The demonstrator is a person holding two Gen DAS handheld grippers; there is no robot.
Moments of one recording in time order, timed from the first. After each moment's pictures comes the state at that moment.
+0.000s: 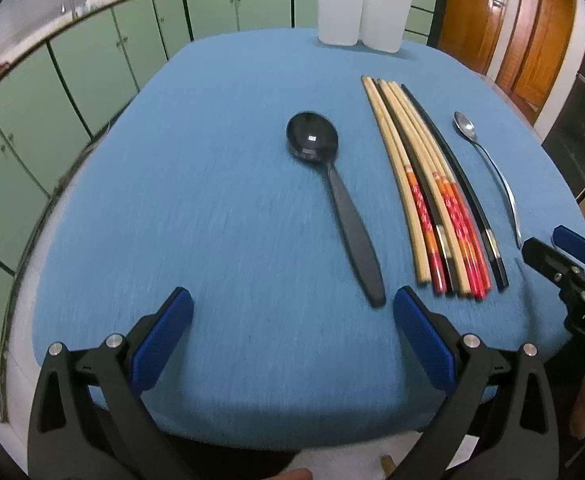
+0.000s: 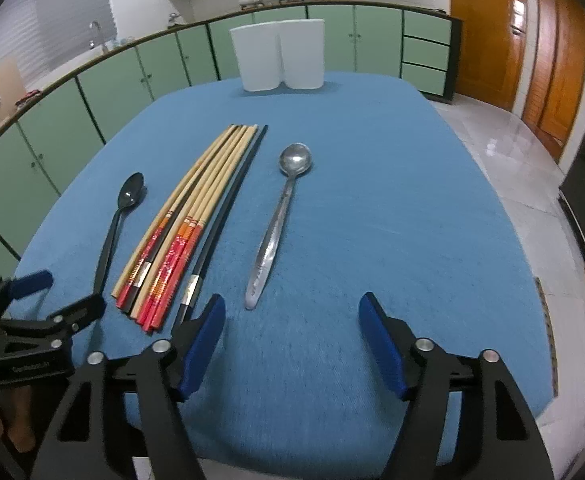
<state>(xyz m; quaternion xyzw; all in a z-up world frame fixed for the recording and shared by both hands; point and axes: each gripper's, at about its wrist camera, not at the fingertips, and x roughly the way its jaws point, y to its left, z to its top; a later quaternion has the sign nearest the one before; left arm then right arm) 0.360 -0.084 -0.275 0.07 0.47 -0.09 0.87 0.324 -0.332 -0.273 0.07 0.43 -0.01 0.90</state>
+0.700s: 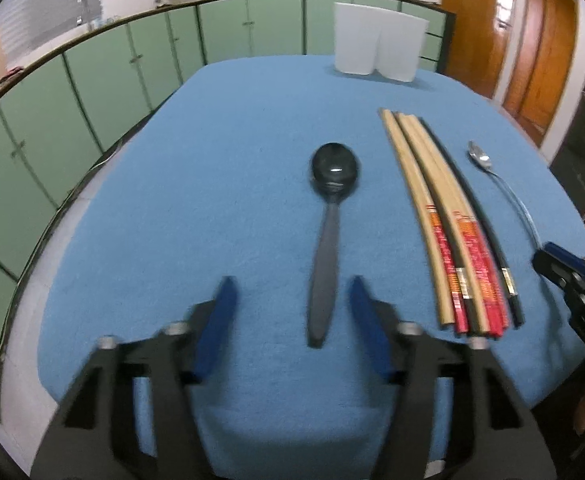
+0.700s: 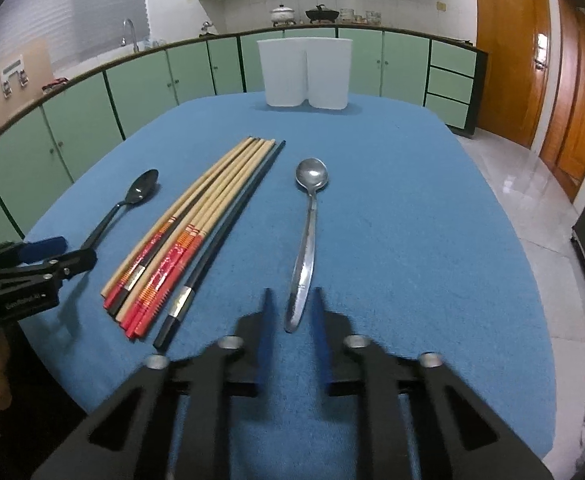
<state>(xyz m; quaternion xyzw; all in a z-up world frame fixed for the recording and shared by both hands) 0.363 -0.075 -0.266 0.06 0.43 -0.08 0.90 0.331 -0.336 -0.275 0.03 0.38 0.03 0.92</state>
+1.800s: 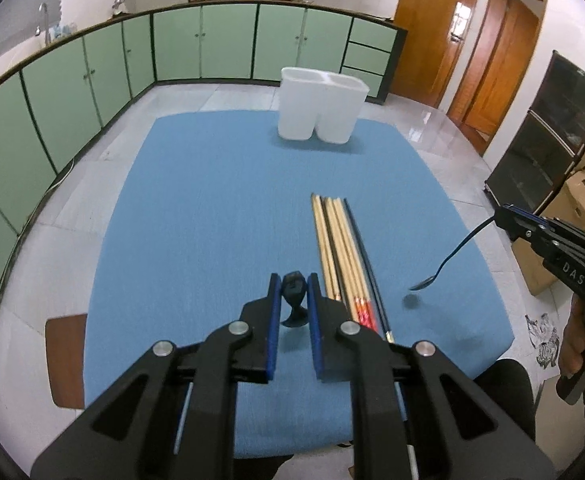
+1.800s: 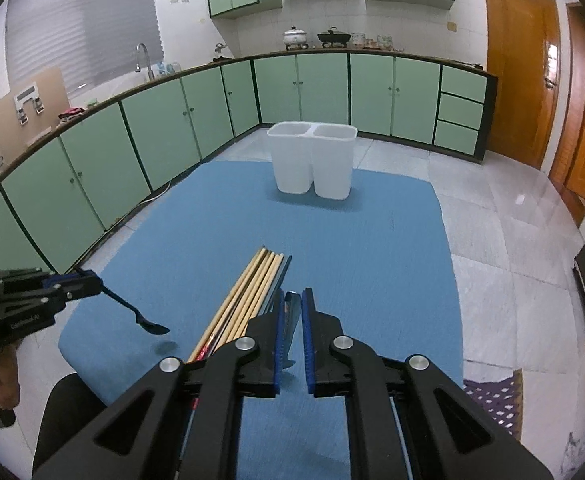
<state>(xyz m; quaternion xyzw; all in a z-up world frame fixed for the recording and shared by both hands) 0.393 -0.081 -0.142 0.02 0.43 -0.19 0.88 0.361 -0.359 -0.132 0.04 0.36 0.06 0.93</state>
